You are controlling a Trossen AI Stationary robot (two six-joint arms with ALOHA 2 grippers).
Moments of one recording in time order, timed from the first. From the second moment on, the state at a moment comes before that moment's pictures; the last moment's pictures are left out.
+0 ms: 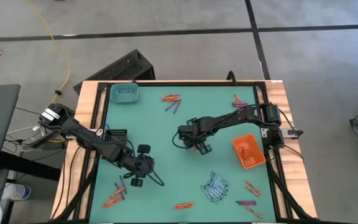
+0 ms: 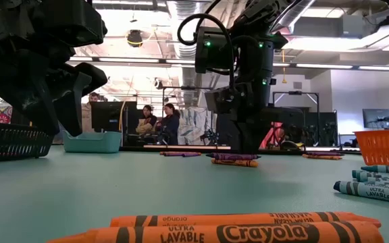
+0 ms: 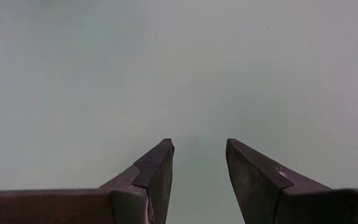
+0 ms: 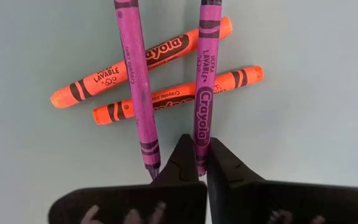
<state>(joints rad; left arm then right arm) -0.47 1.47 0.76 -0.26 -0.19 -0.27 -0.01 2.00 1.36 -0.83 0.20 -0.45</state>
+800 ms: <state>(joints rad) -0.47 1.47 0.76 -0.27 -0.38 -0.24 0.05 2.00 1.50 -0.86 0.28 -0.43</state>
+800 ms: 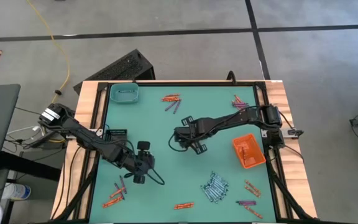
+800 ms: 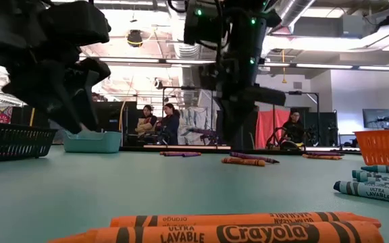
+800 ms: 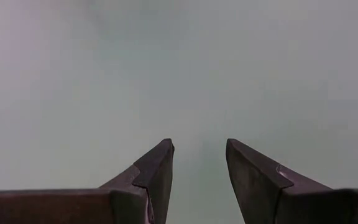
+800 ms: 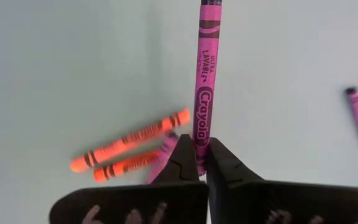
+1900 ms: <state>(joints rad) -0.42 1.05 0.33 1.01 -0.42 0.43 0.27 1.79 1.61 -0.38 0.34 -0.26</state>
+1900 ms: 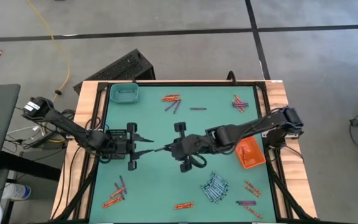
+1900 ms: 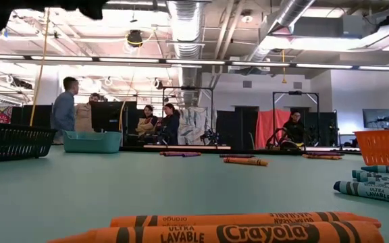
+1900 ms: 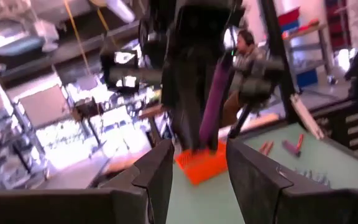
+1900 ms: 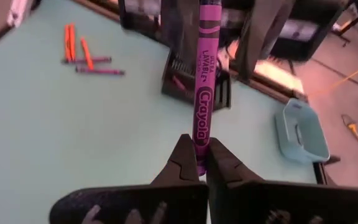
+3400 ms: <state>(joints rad) -0.50 1.12 0.51 0.51 -0.69 0.40 0.26 1.81 1.61 -0.52 0.46 -0.12</state>
